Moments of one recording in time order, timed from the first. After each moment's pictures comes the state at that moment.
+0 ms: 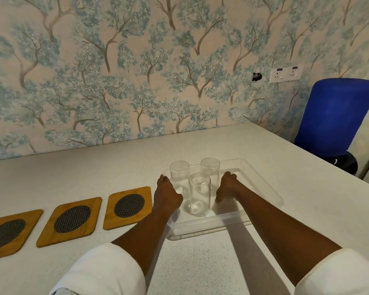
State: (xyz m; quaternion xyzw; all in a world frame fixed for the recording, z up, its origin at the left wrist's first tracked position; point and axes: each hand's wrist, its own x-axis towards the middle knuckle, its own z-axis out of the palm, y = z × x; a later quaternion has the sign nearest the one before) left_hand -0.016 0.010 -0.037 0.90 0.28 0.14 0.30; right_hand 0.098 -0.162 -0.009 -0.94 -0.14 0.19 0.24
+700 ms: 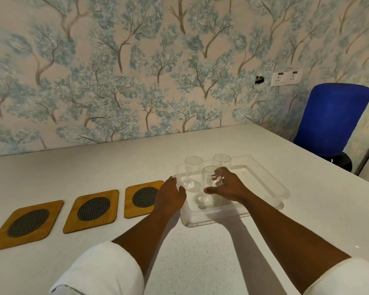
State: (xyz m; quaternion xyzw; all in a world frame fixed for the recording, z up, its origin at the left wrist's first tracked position) left_hand -0.075 0.033 -0.034 0.91 0.22 0.15 0.30; right_hand 0.027 -0.153 -0.005 -0.86 -0.26 0.09 0.44
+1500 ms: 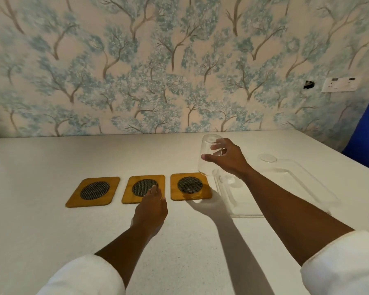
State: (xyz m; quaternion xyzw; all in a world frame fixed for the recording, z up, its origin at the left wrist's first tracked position) left_hand -0.240 0.143 -0.071 0.93 0.29 0.18 0.16; right_hand -0.042 -0.030 0.064 -0.78 -0.35 0.02 0.51
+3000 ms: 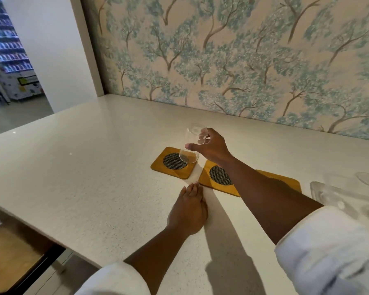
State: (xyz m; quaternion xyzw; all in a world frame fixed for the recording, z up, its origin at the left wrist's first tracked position) left_hand -0.328 0.190 -0.101 0.91 0.36 0.17 0.12; right_hand -0.178 0.241 0.023 -0.70 -0.49 0.18 0.48
